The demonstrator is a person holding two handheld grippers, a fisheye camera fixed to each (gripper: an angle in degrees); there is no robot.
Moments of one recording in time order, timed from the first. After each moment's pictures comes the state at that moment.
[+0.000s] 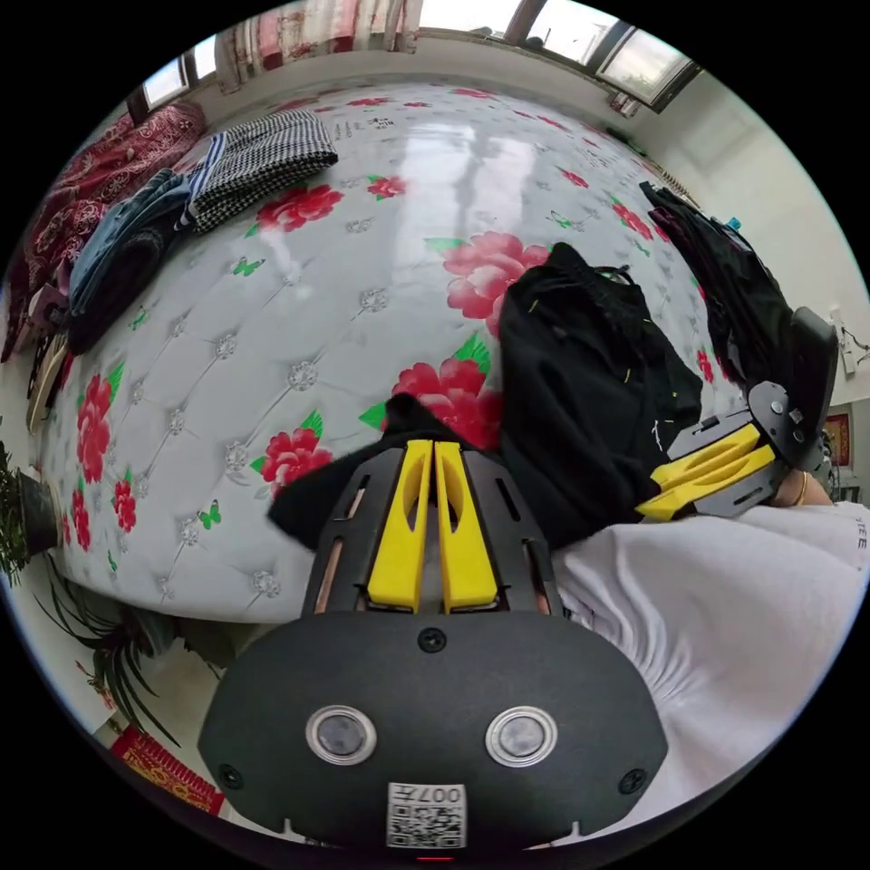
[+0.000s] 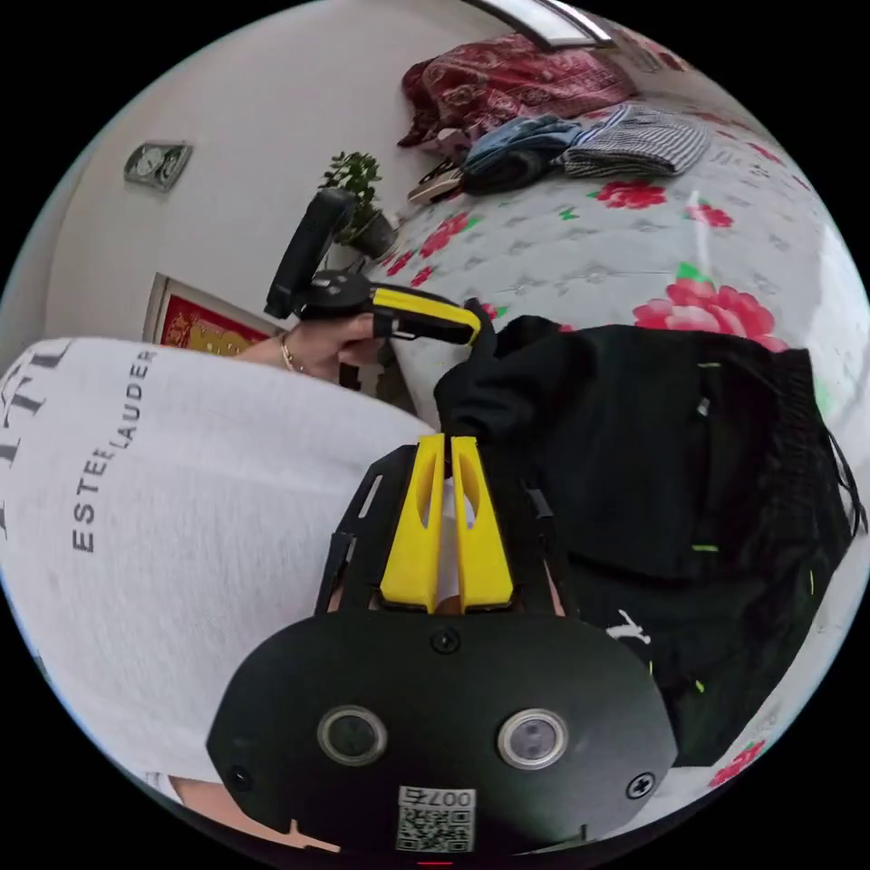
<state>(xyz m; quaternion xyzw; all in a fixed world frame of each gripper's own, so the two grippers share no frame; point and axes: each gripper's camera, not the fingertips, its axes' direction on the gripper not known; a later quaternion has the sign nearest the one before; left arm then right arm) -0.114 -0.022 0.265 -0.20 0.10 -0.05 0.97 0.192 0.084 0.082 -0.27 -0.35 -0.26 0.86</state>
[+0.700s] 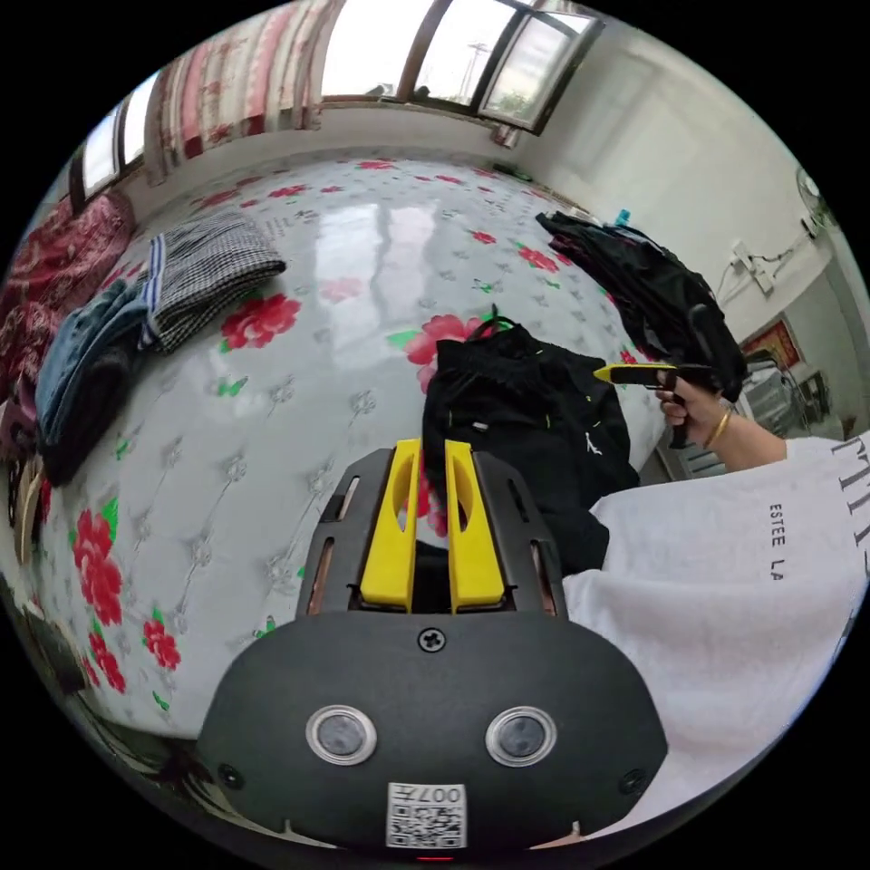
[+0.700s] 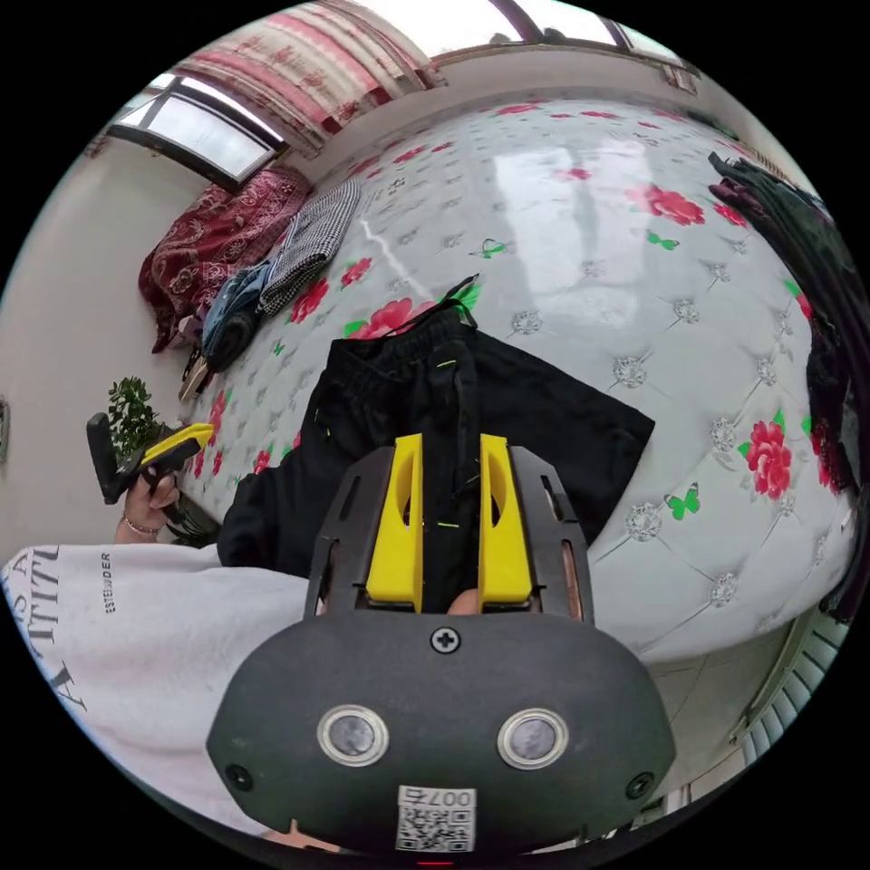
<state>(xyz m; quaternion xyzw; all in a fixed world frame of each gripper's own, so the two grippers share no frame) -0.156 -0.050 0.196 -0.08 0.19 0.09 0.97 0.370 0.059 0.090 -0.16 -0.09 0.12 0.98</state>
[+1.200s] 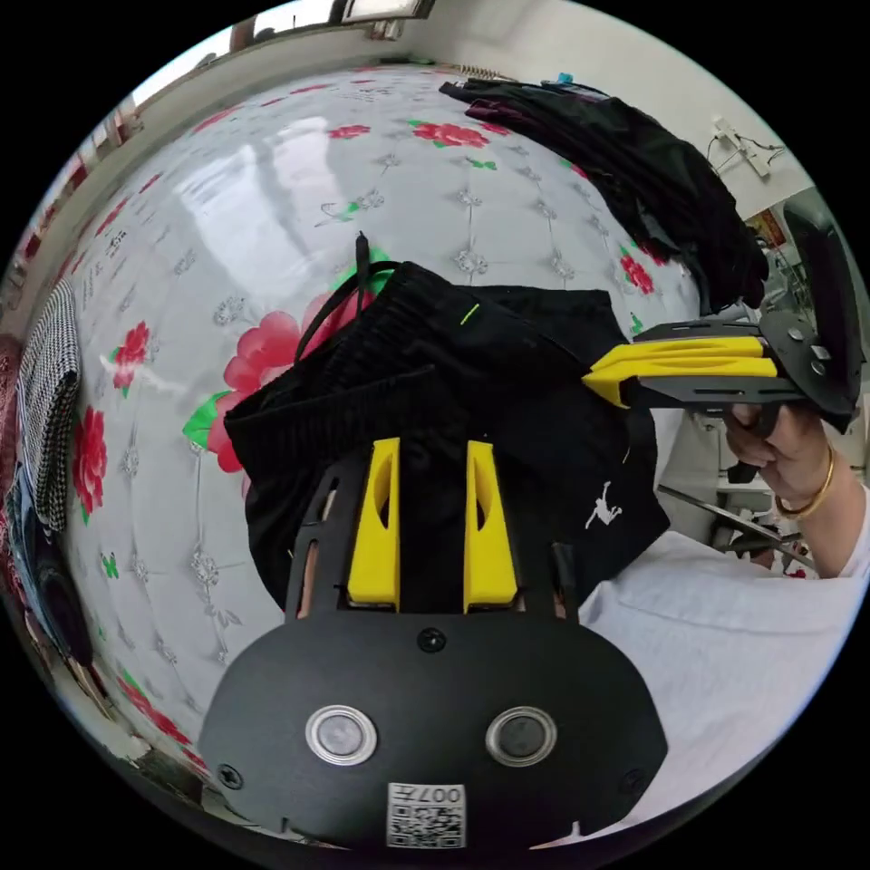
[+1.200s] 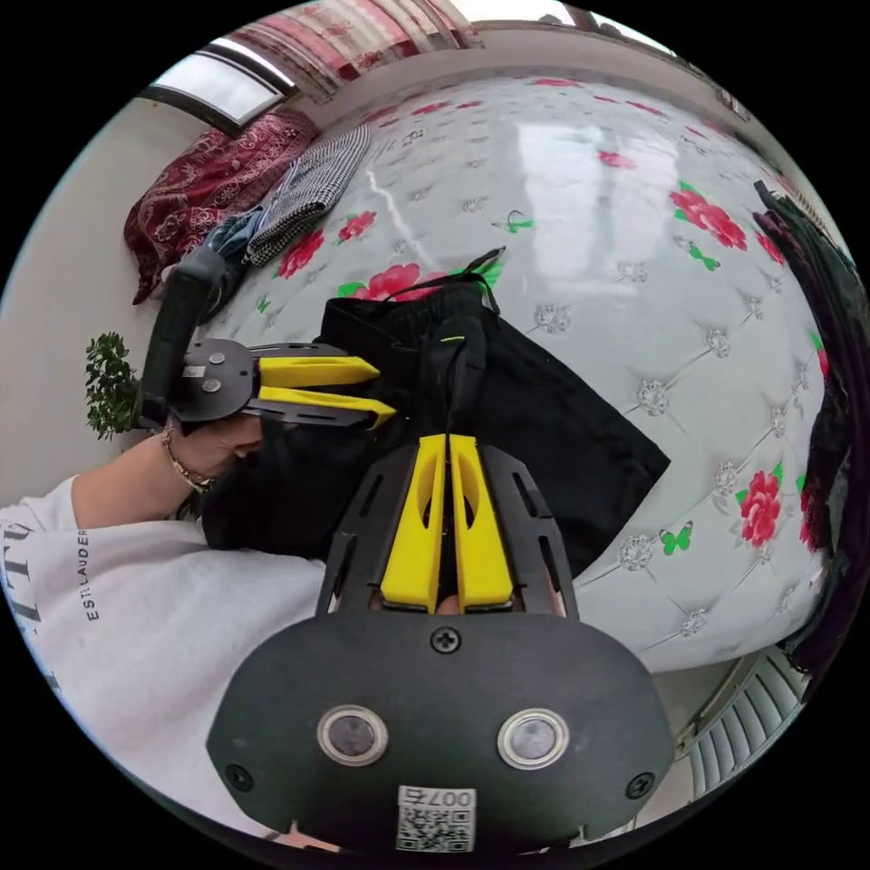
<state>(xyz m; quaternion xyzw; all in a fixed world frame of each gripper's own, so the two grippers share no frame) -0.008 -0.129 0.294 -0.21 0.23 0.20 0.93 0.374 0.027 0.086 -0.19 -0.07 0.04 0.98</state>
